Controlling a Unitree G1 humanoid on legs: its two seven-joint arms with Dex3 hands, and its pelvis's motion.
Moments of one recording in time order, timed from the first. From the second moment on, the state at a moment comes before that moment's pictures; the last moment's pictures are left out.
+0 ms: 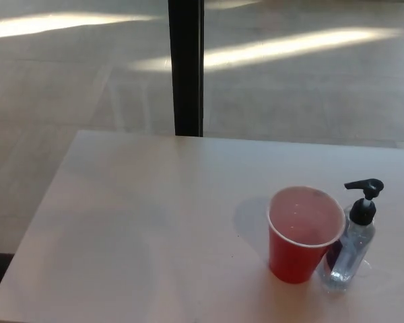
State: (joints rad) left_arm 0.18 0.55 0.34 1.20 -0.03 -0.04 -0.06; right_arm 0.29 -0.49 -0.59 0.90 0.13 0.06 0.09
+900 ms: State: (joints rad) left_arm 0.16 0.59 0.43 1.28 -0.10 -0.07 -0.10; right_arm -0.32 -0.79 -0.79 0.38 0.40 0.23 0.10
